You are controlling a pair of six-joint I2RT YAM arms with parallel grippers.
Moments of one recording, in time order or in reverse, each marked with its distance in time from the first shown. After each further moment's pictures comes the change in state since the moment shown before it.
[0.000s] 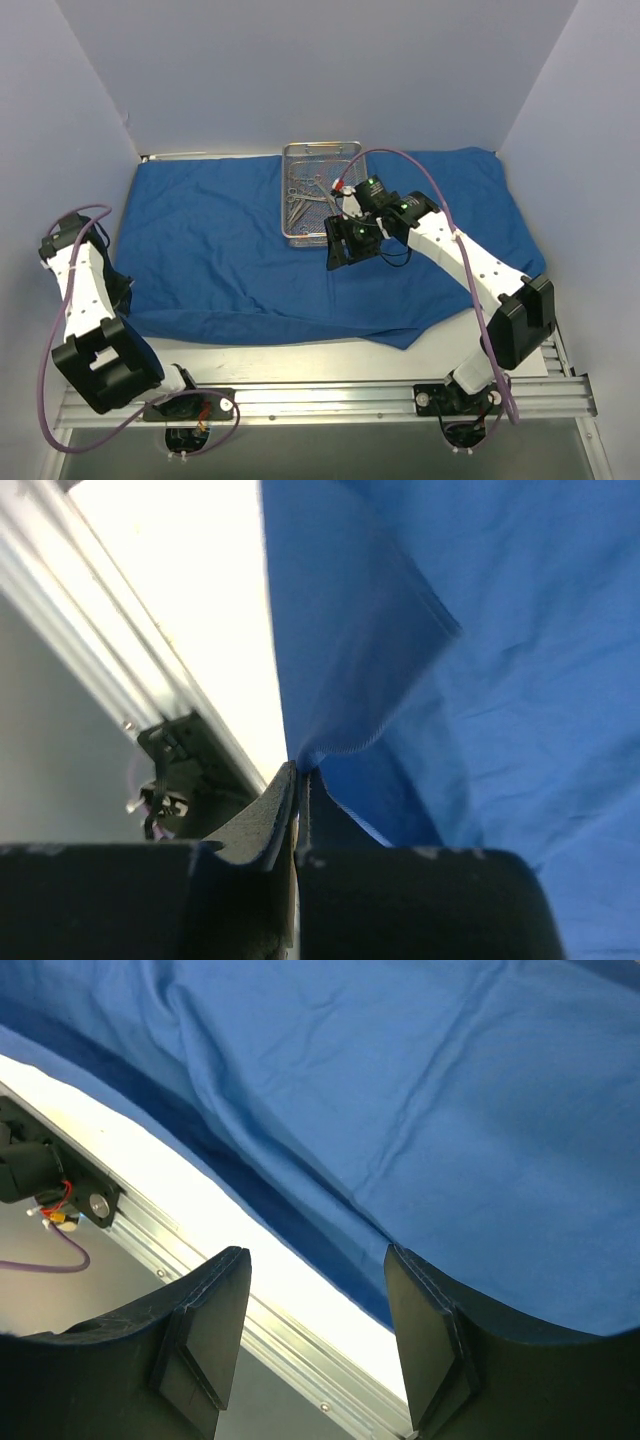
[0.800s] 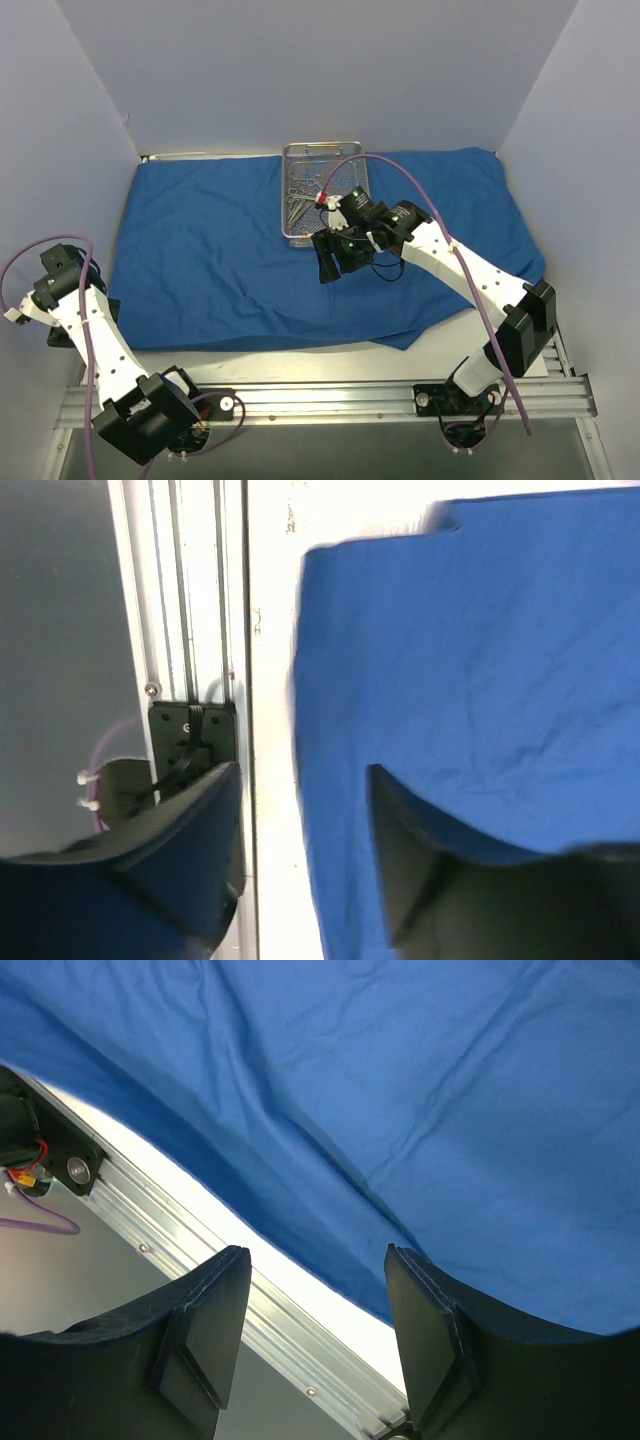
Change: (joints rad) left arm 0.147 -0.327 -0.142 -0.051 -0.158 -0.277; right arm 0.134 -0.029 0.014 -0.038 0.083 -0.024
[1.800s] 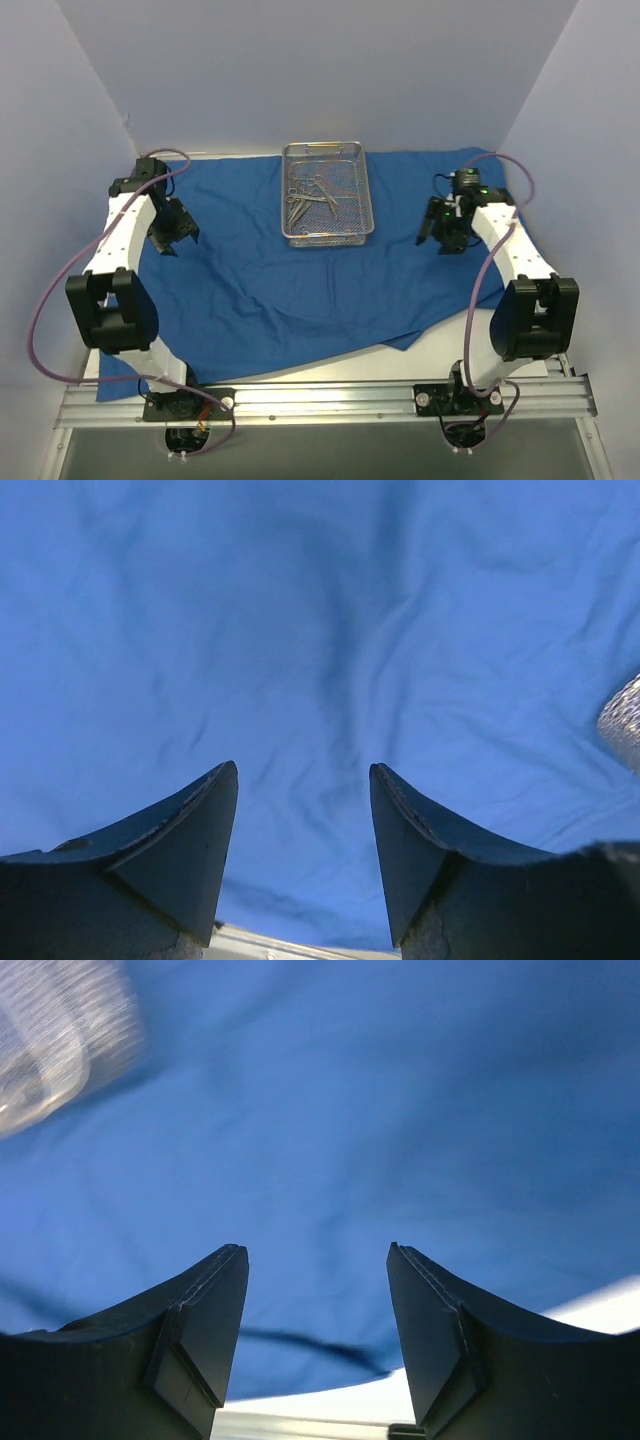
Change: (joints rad) left arm -0.582 0.599 0.398 0.253 0.359 0.322; right arm -0.687 0.013 -0.164 0.034 0.105 0.128
